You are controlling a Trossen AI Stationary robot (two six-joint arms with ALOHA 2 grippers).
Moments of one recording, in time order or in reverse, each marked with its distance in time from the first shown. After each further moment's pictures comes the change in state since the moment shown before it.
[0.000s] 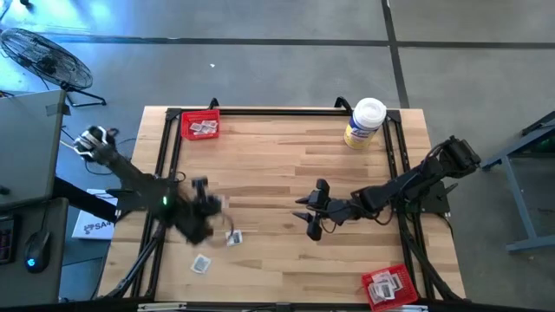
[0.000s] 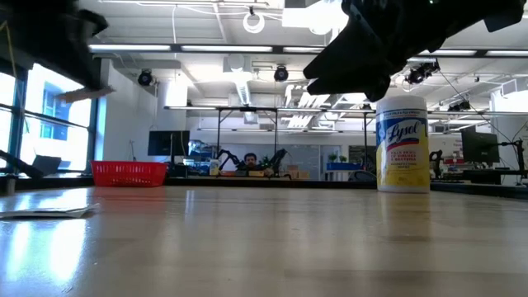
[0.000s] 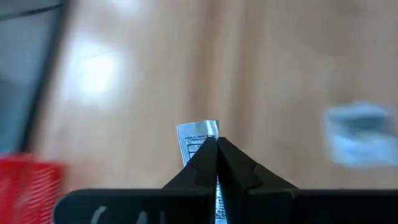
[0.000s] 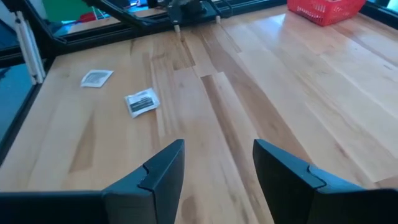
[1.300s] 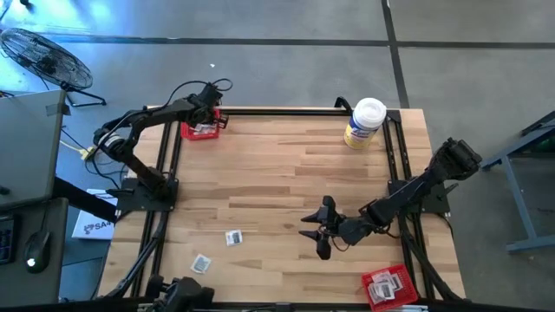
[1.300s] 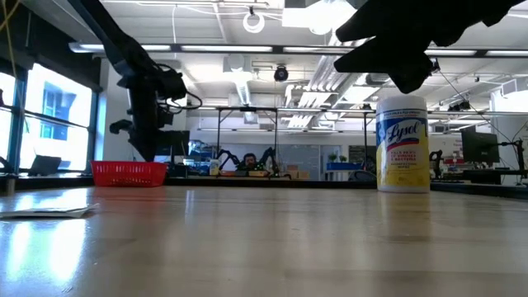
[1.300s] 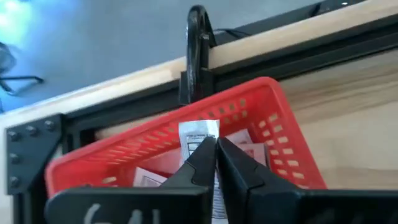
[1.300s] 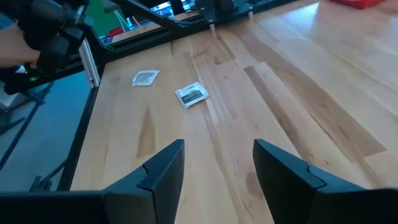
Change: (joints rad) left arm 1.590 0.311 0.001 0.550 0.283 0.354; right arm 0.183 0.000 0.000 0.015 0.093 0.169
